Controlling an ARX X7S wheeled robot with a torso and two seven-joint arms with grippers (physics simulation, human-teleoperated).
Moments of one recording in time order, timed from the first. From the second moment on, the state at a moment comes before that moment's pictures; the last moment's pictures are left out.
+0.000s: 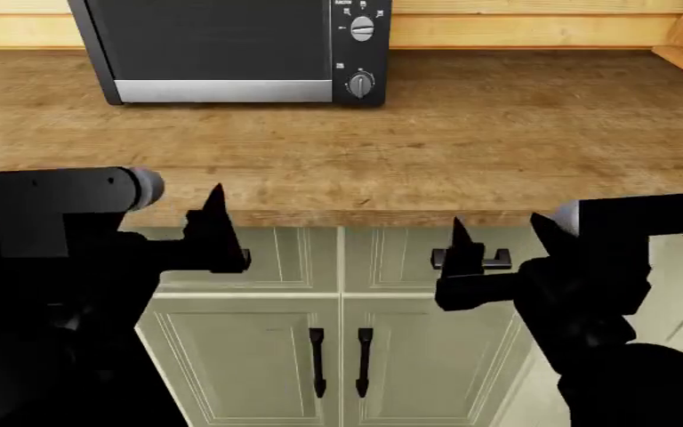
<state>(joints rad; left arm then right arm) -0.63 -0.25 -0.31 0.81 -1.21 -1.47 -0.72 0.55 0.28 0.24 -0.83 1.00 1.48 0.52</state>
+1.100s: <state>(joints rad) -0.93 -0.56 -0.16 0.64 -1.74 -1.42 -1.25 0.89 0.45 0.15 -0.62 1.55 1.42 1.02</state>
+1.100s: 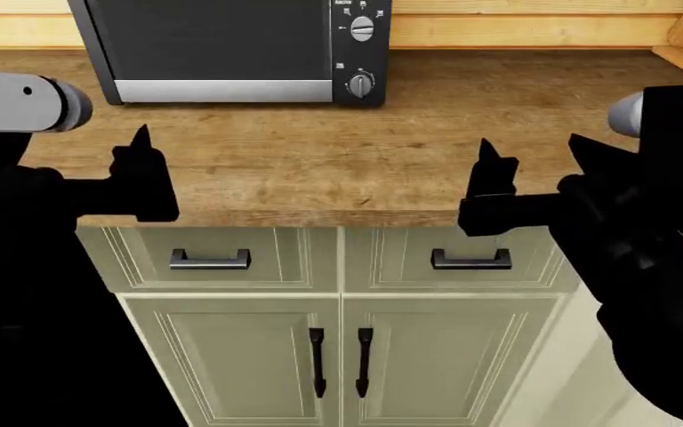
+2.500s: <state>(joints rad) -0.90 -0.61 -0.10 0.64 -1.70 -1.33 -1.22 0.87 0.50 0.09 -0.62 1.54 1.32 0.97</state>
